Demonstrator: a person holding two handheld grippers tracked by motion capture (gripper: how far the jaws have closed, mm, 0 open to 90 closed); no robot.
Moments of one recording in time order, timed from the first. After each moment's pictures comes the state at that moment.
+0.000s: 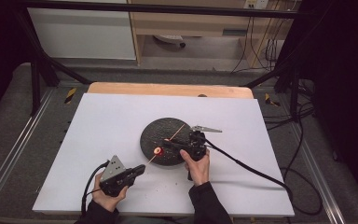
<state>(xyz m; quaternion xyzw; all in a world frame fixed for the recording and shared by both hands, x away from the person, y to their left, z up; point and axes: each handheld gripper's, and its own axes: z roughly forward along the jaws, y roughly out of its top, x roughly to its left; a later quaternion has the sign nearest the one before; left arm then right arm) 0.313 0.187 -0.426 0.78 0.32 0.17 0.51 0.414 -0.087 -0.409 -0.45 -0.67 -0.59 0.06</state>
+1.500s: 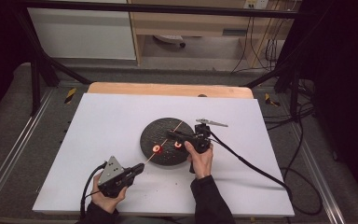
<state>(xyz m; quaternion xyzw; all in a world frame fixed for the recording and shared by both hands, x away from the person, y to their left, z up) 0.307 0.187 -0.420 0.77 0.32 0.20 0.52 0.429 -0.099 -0.396 -0.46 -0.64 -0.61 0.06</state>
